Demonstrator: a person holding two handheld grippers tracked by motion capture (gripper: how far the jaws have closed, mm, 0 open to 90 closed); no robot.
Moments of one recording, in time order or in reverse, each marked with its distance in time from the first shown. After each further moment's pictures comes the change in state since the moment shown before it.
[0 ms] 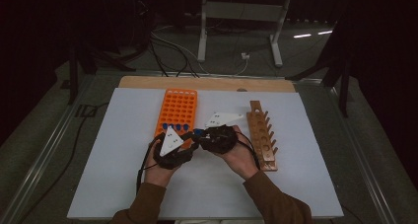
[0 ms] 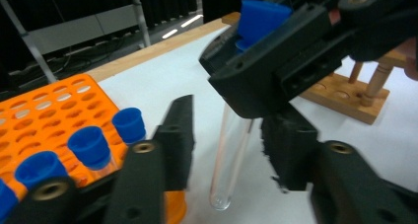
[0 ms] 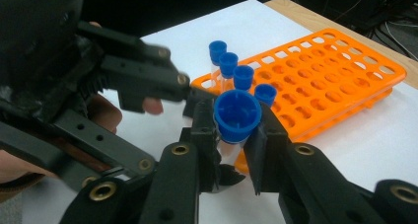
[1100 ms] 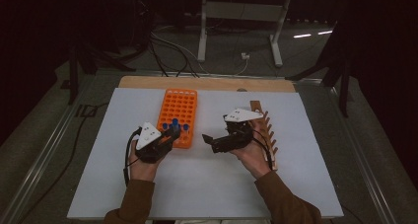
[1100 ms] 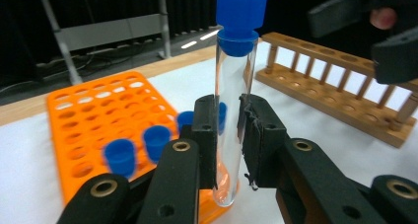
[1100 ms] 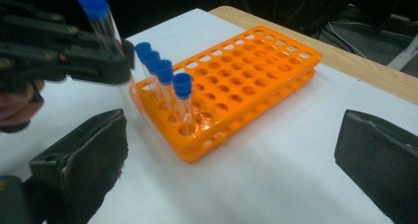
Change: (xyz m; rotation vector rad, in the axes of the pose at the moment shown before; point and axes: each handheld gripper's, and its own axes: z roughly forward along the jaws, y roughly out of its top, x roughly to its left) left arm 0.044 -0.009 -0.031 -0.077 0.086 -0.134; right arm -0.032 -0.020 -0.022 -0.061 -0.147 0.097
